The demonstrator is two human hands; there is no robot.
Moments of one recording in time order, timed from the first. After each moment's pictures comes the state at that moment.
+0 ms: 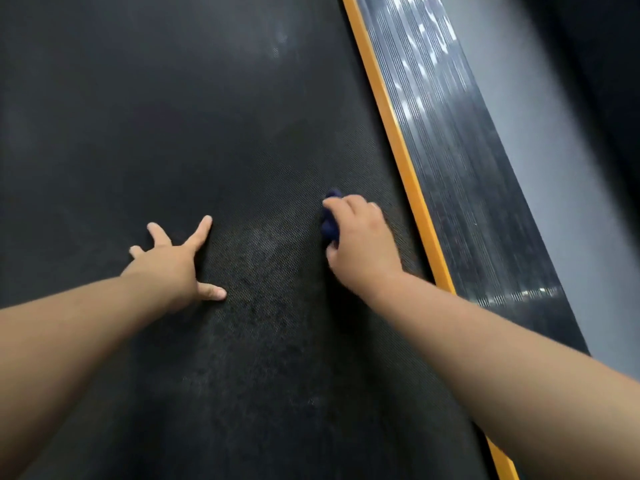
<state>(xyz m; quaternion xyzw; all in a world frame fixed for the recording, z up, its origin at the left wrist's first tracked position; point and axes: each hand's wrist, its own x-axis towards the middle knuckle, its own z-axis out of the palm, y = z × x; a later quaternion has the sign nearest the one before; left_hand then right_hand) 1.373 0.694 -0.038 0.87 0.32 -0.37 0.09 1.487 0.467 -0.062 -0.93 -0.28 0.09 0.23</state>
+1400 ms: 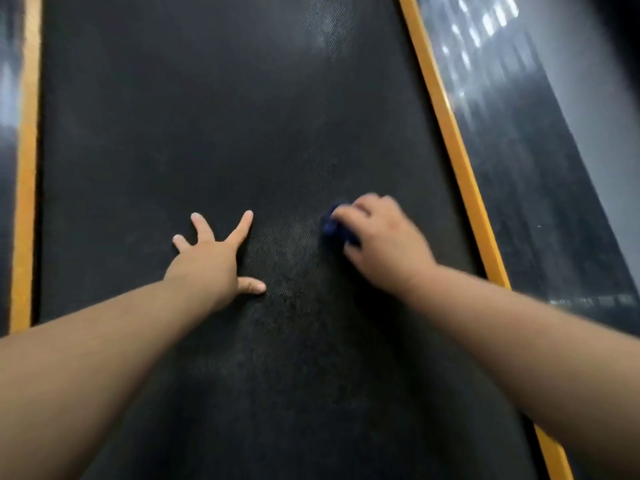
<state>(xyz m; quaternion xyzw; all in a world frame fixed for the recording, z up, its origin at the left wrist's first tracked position) 1.363 0.695 -0.048 0.89 0.30 -0.34 0.09 1.488 0.486 -0.073 -0.88 -0.43 0.09 0.17</state>
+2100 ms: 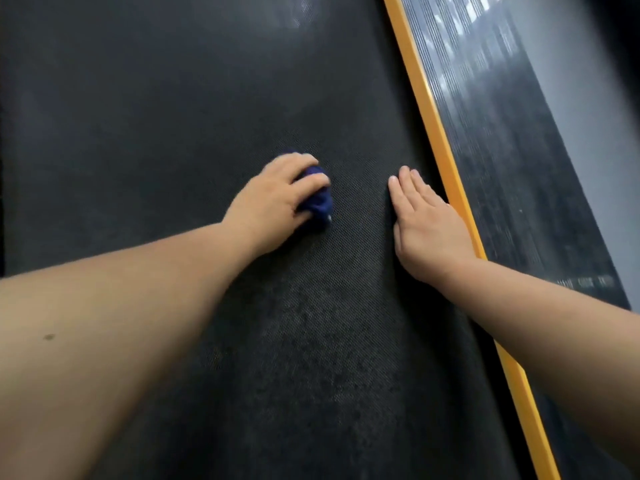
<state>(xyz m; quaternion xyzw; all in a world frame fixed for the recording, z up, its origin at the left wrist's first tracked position) 1.450 0.668 -0.093 0.99 -0.07 0.02 0.14 1.518 0.421 -0.094 -0.93 -0.34 0.12 0.05</state>
